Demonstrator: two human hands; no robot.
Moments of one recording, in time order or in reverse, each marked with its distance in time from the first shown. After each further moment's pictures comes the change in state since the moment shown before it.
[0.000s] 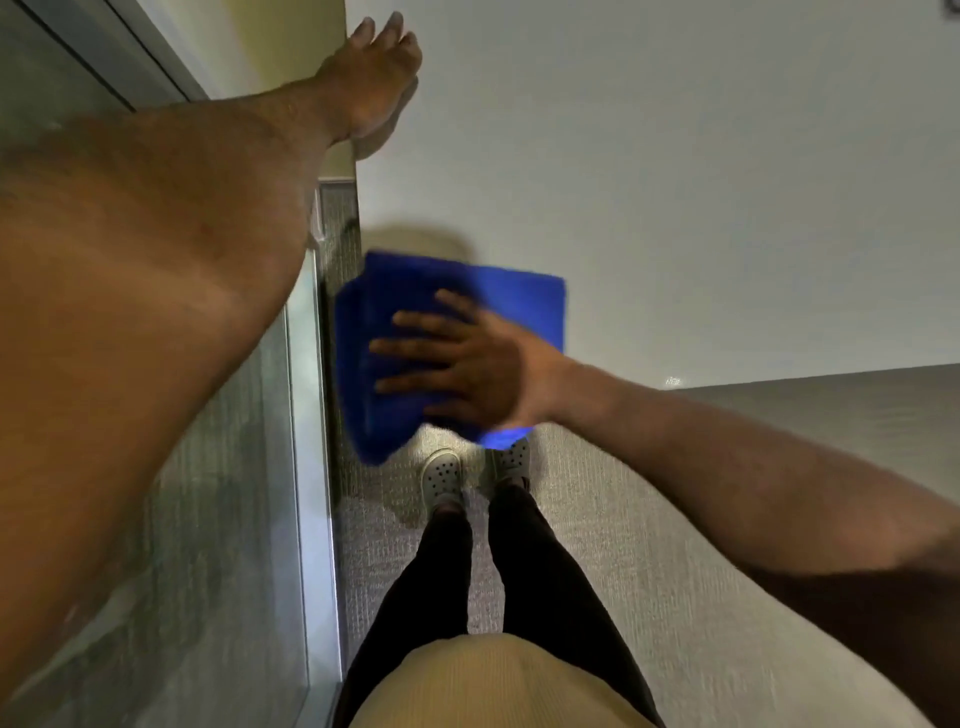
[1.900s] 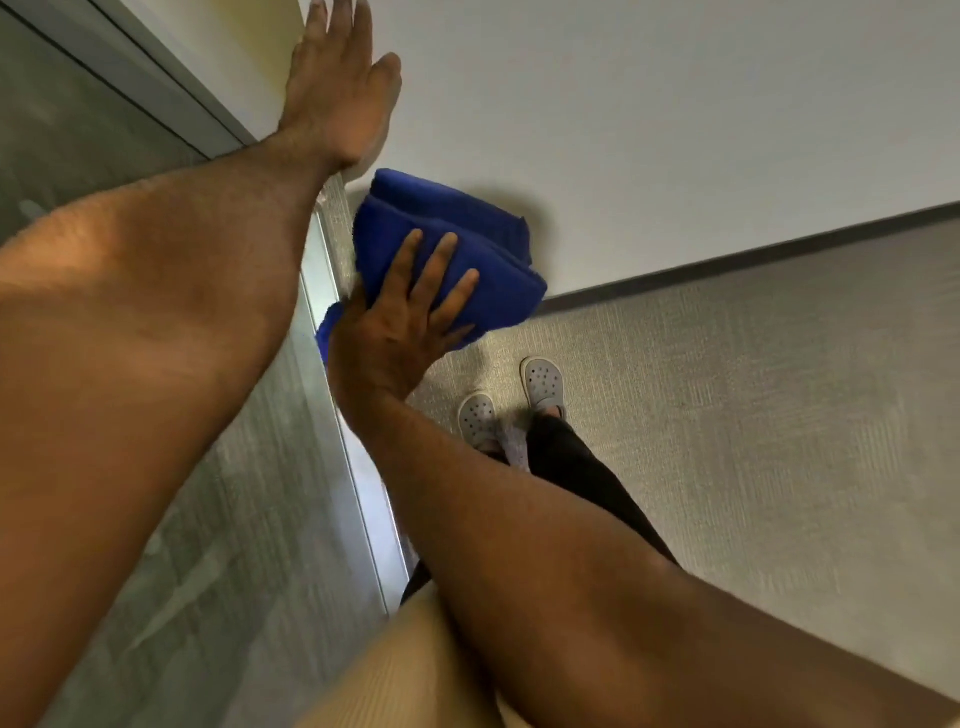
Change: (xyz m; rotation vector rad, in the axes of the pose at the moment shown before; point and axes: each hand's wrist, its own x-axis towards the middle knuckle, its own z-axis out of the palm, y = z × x) left_hand -0.084 0.026 0.042 0.338 -0.042 0.081; right_hand 0.119 -0.143 0.015 0.530 0.591 1.739
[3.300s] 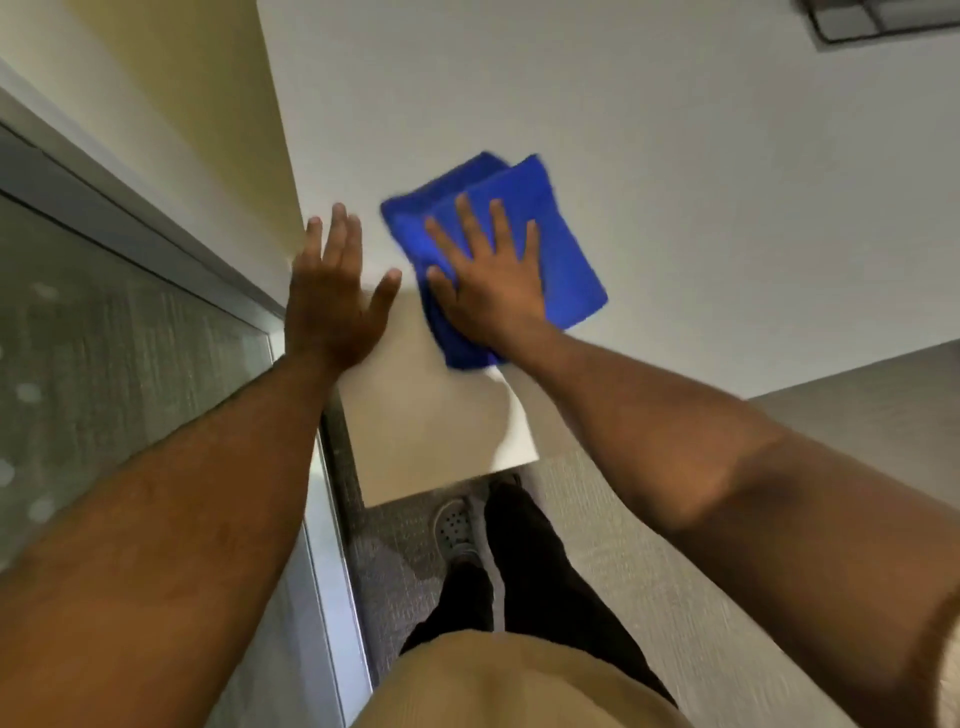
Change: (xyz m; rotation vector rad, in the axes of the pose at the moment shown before) left_hand -0.019 0.019 -0.005 -0.340 0.245 -0.164; right_hand 0.264 -0.006 -0.056 -0.566 -0.200 -0.726
